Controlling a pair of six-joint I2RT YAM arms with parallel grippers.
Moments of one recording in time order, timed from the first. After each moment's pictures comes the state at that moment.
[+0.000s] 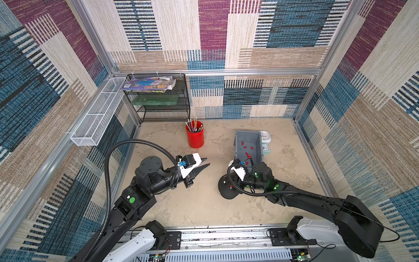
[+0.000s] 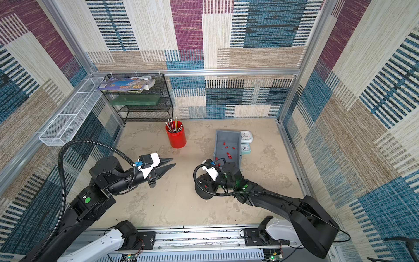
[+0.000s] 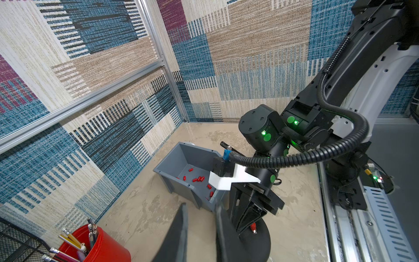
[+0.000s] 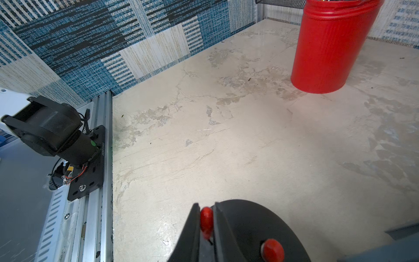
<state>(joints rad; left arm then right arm) -0.66 0.75 0.97 -0.33 0.41 0.35 0.73 1.22 0.51 0.31 -0.45 0.06</state>
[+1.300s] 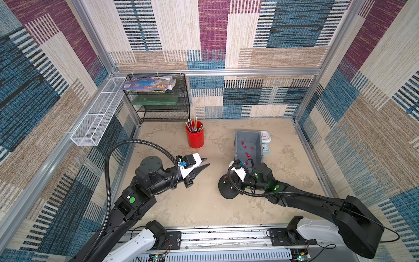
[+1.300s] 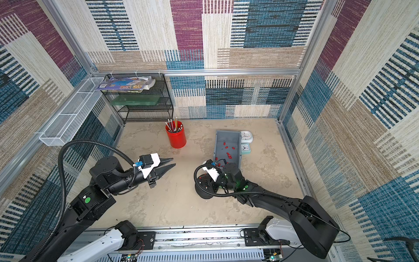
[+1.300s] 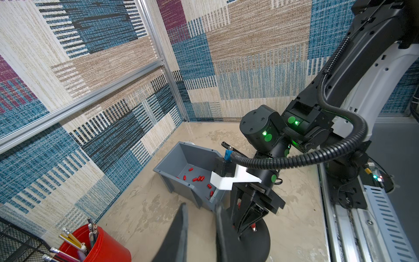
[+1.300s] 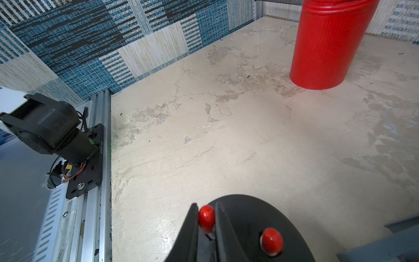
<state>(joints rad) -0.66 0.75 0.97 -0.33 0.41 0.35 0.73 1.22 0.49 0.32 -0.44 0.06</state>
